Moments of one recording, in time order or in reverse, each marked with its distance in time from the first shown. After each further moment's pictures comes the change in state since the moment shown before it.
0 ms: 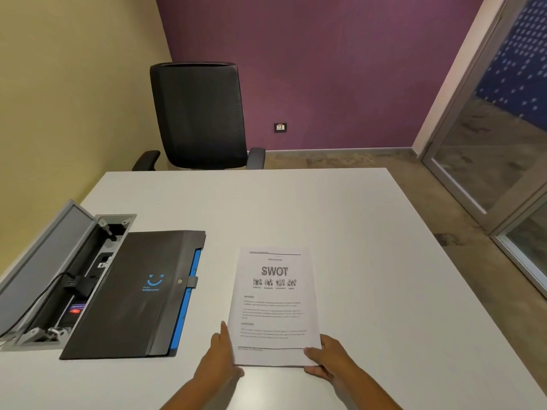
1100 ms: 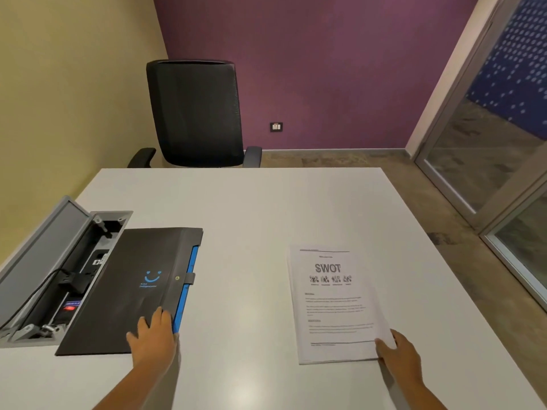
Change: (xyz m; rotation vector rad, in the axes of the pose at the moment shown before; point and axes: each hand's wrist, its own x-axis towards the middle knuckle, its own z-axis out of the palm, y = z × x) left_hand 0.021 -0.078 -0.061 0.534 0.367 -0.216; right_hand -0.027 0.013 -0.110 -0.356 0.705 -0.232
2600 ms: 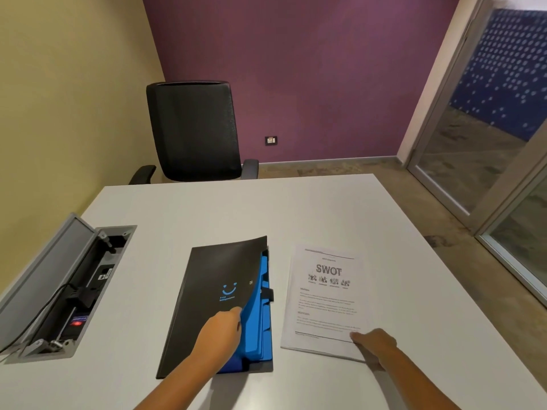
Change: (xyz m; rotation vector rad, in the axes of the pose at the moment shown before) left_hand -0.060 0.085 -0.072 -0.263 -0.004 0.473; right_hand -0.012 -0.055 0.019 -0.356 -0.300 0.287
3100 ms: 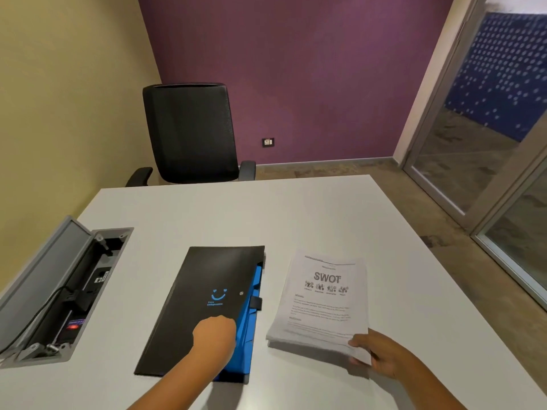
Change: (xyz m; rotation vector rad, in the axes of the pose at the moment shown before) left_hand 0.000 0.008 -0.006 0.527 -0.195 -0.097; right_hand -0.013 0.015 -0.009 0.865 -0.555 -0.032
